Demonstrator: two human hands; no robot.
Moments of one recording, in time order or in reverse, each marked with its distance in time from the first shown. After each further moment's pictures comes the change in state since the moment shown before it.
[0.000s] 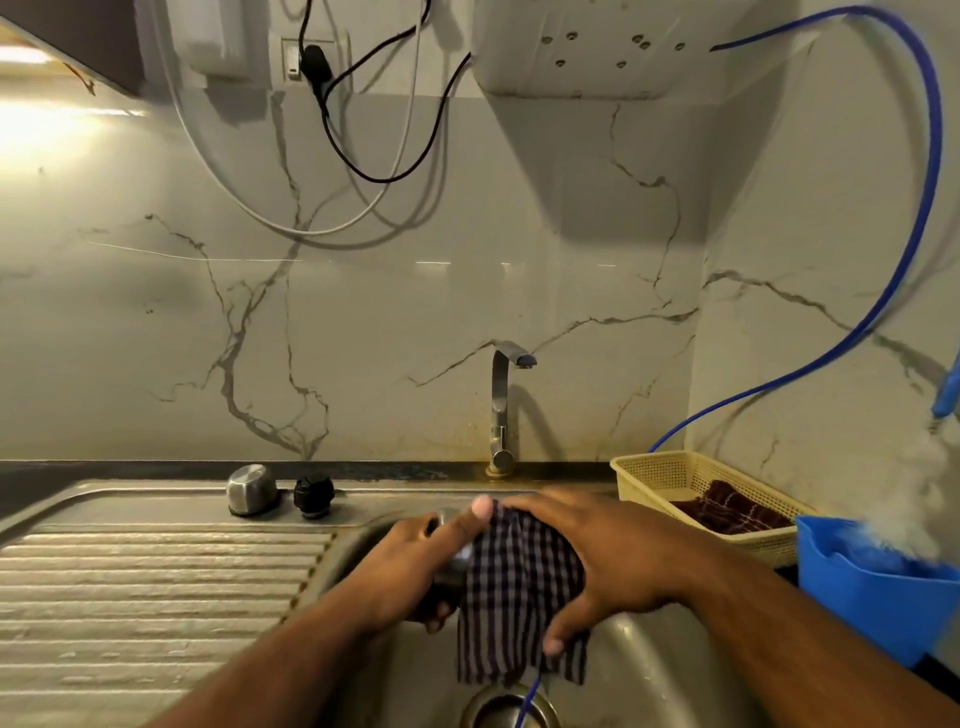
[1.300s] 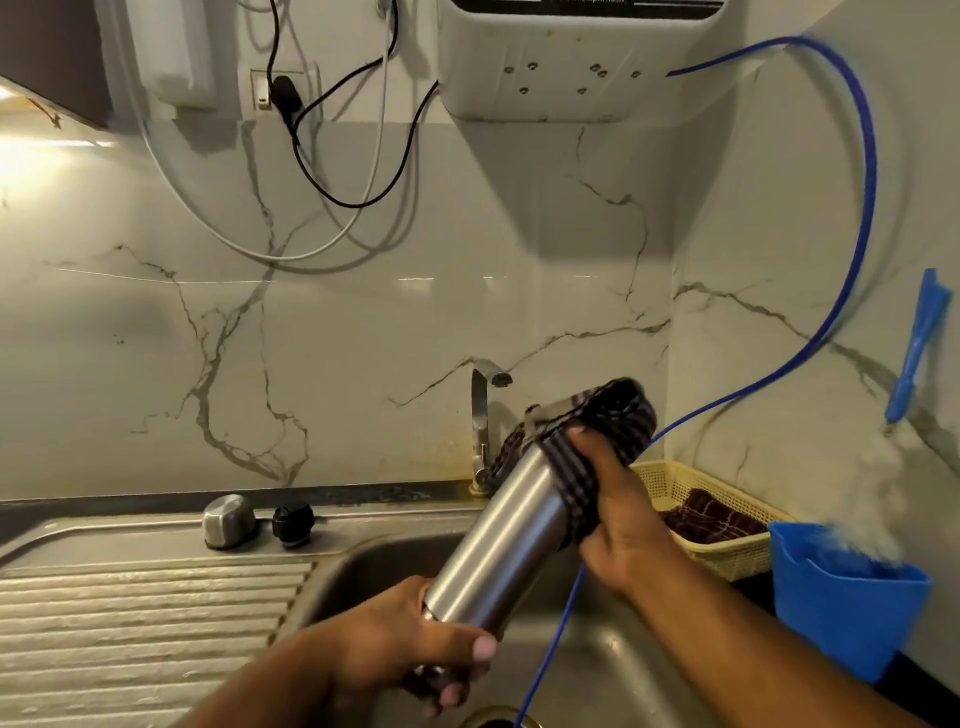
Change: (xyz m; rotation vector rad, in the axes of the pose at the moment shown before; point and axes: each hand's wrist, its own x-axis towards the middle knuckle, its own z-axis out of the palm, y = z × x) left_hand 0.005 -0.007 -0.002 -0.079 -0.462 -0.125; right_hand 0.028 0.000 0.005 1.818 0.875 0.129
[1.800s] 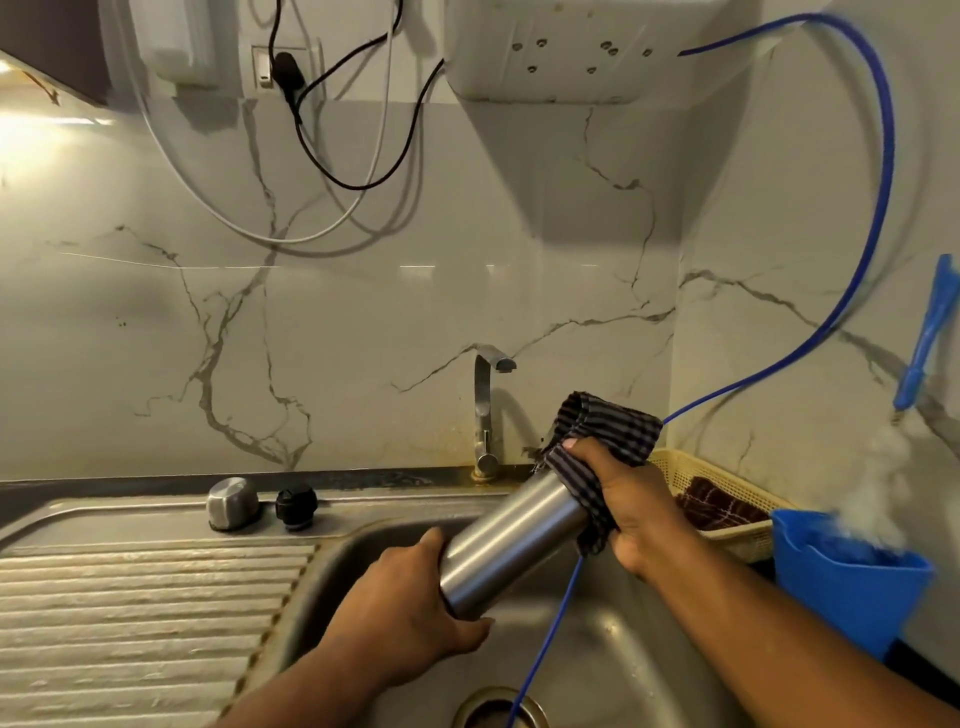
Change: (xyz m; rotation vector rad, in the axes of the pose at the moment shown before) left_hand 0.011 -0.008 0.014 0.913 0.665 0.078; right_hand 0.004 -0.006 -0.017 -0.357 0.274 0.060
